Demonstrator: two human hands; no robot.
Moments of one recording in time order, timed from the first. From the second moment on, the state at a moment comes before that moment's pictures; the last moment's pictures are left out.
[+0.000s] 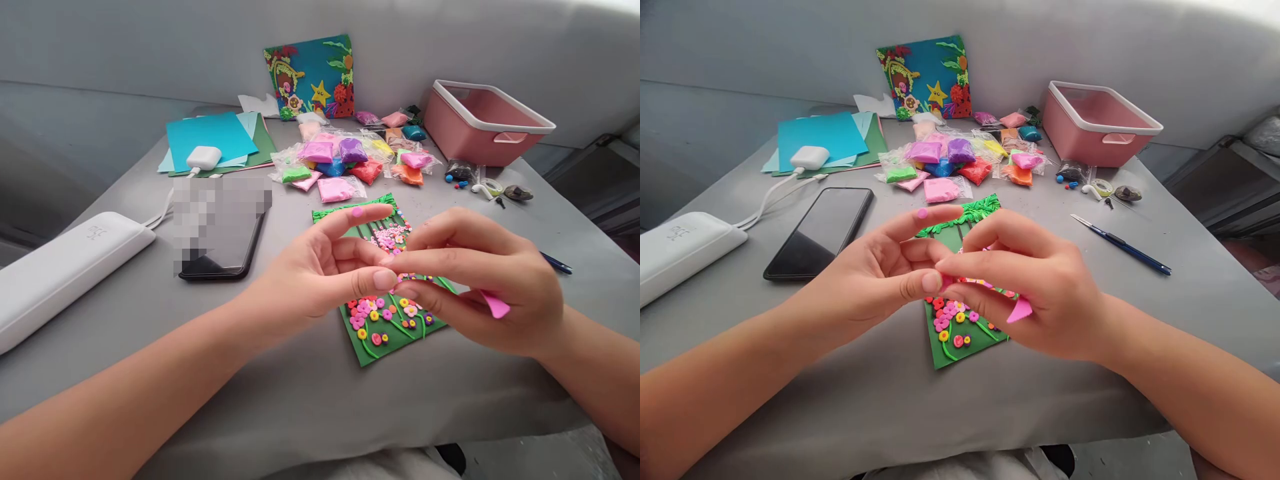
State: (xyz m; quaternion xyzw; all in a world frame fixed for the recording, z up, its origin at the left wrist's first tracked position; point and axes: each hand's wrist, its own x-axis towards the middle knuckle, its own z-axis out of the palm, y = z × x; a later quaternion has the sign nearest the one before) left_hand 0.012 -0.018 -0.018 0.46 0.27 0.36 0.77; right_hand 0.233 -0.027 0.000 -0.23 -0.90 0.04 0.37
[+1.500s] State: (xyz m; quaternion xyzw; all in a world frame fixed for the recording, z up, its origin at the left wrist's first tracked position) left_hand 0.015 -0.022 -0.018 0.47 0.31 0.33 0.76; right_hand 0.230 -0.025 -0.006 -0.33 -0.82 0.12 0.45
